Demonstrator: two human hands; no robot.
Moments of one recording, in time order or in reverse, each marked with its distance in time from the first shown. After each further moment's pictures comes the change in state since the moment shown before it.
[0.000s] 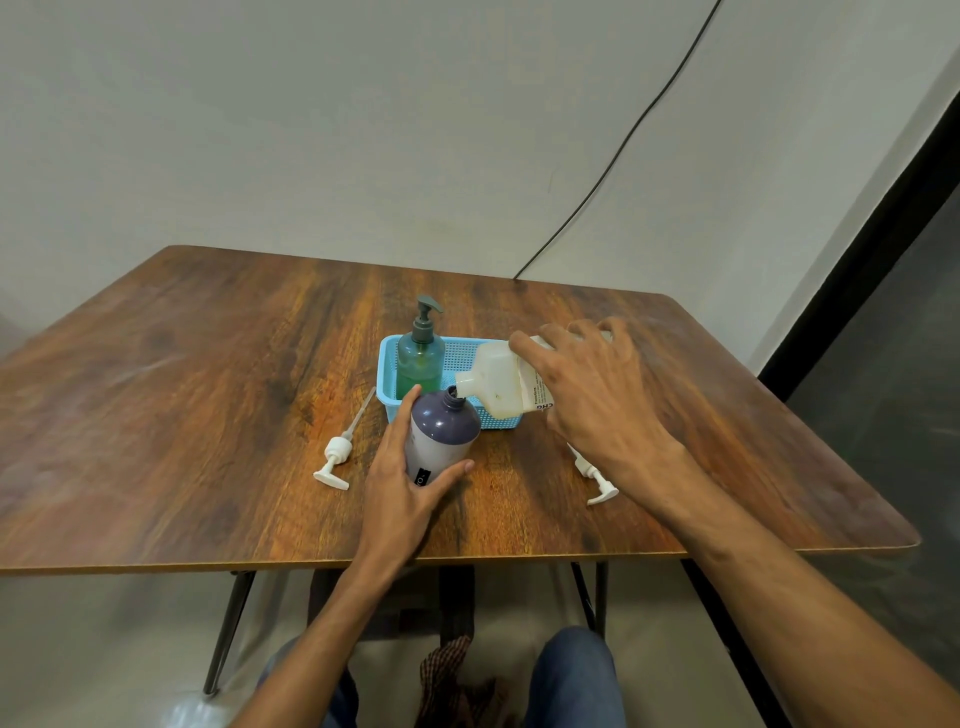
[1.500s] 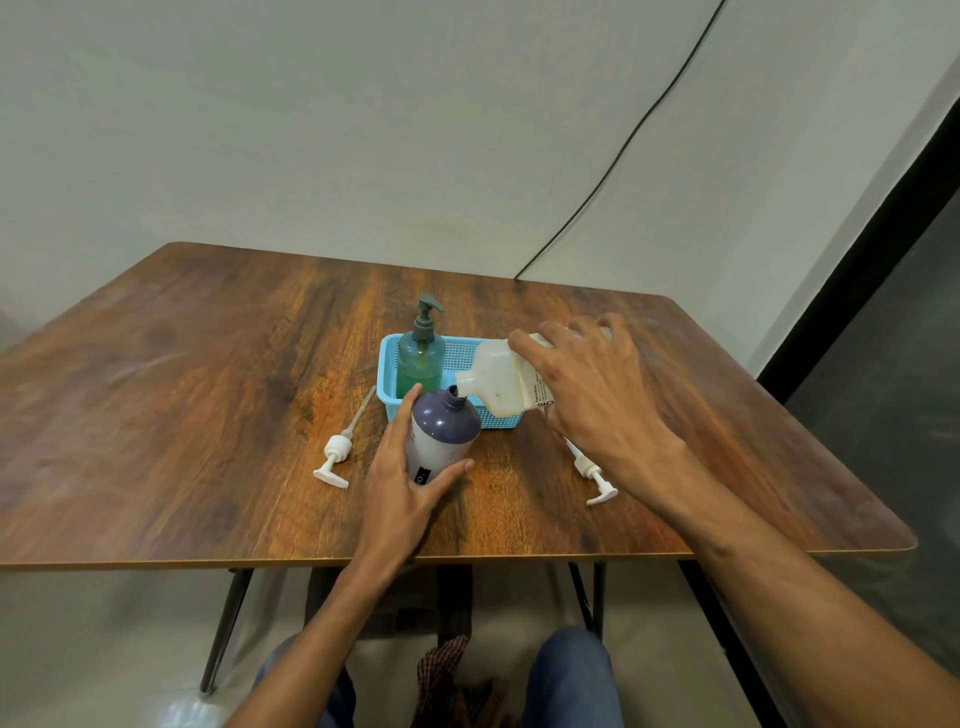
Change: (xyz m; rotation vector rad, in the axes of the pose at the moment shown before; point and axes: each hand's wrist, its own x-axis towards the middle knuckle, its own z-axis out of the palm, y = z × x) left_hand -0.001 0.000 0.000 -0.001 0.003 -0.006; right_hand 0.001 -0.001 -0.003 -0.015 -0.012 -0.022
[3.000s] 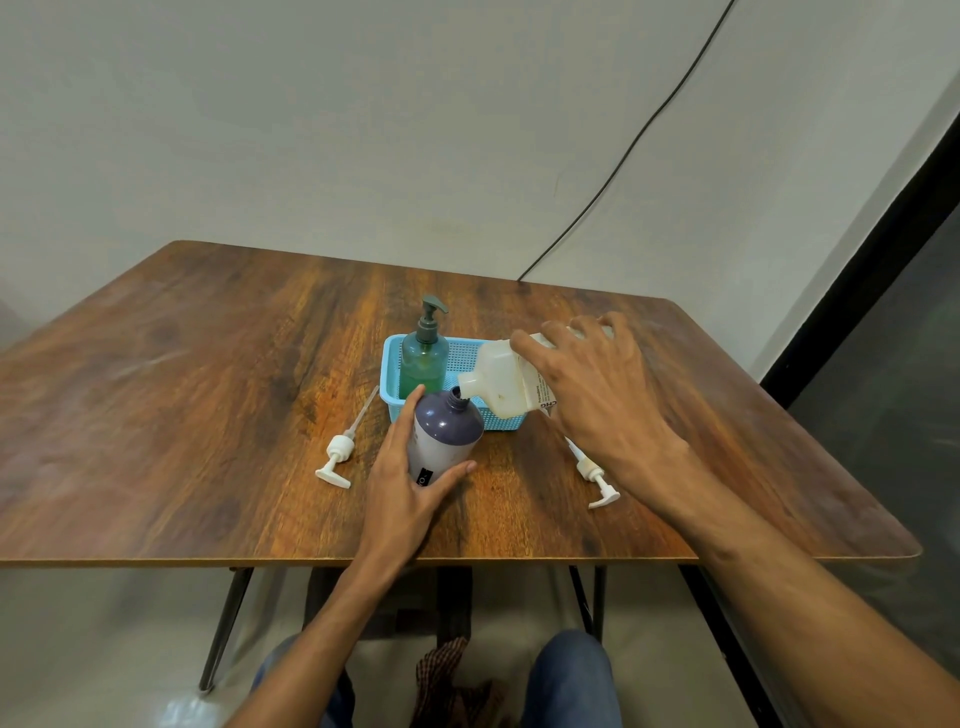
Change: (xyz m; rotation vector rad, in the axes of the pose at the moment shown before) left_hand 0.001 0.001 -0.001 0.009 -0.005 -0.008; right_hand 0.002 -0.001 -0.004 -0.028 -0.017 -0.011
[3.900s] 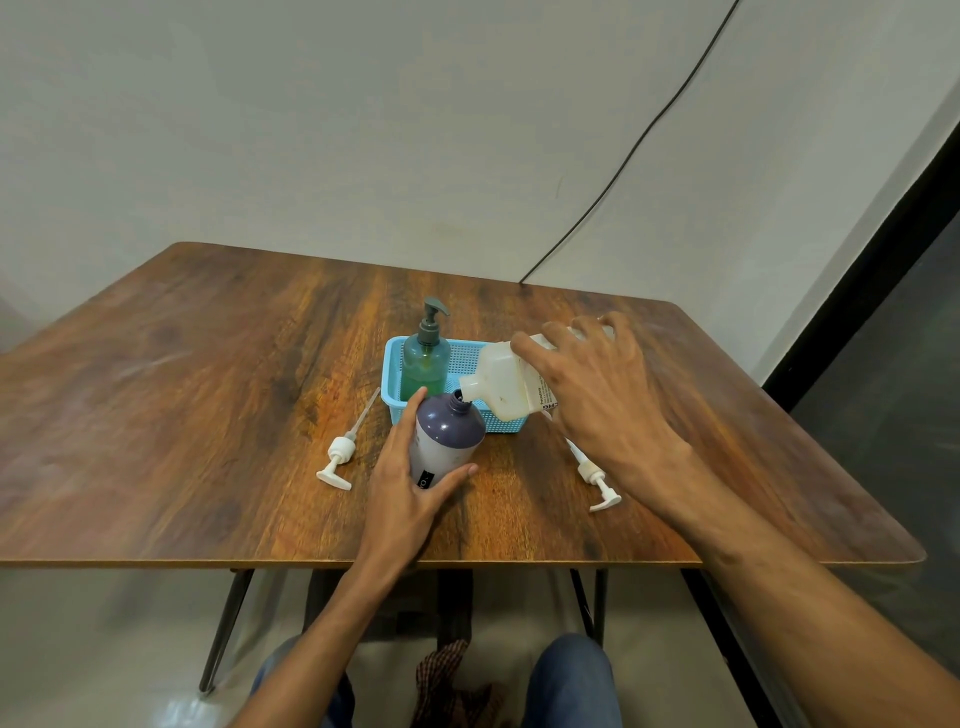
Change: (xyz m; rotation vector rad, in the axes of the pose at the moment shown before) left_hand 0.001 0.002 0.001 0.002 -0.004 0.001; right_hand 0.002 0.002 0.003 -0.026 0.034 -0.008
